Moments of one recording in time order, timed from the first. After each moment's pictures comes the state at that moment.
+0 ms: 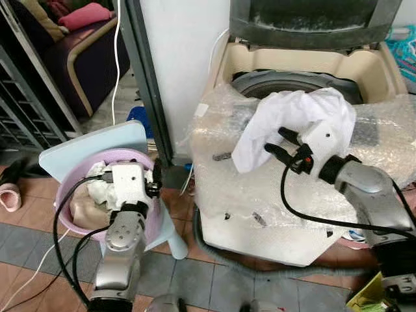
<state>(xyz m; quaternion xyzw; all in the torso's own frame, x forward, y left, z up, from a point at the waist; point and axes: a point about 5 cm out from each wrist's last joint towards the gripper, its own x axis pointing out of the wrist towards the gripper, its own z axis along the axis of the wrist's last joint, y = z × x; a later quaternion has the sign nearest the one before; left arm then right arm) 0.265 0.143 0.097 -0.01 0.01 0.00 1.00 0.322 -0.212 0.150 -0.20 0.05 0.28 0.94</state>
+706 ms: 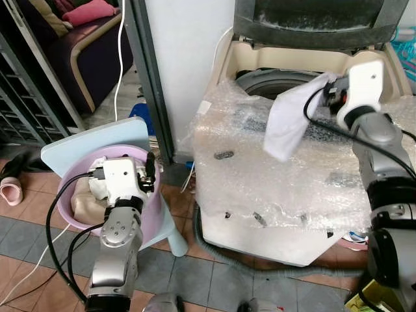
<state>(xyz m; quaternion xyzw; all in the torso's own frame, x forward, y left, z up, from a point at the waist) 0.267 0.150 0.098 -0.03 0.00 0.03 1.00 0.382 -0.247 0.235 -0.13 -0.10 -0.02 0.99</state>
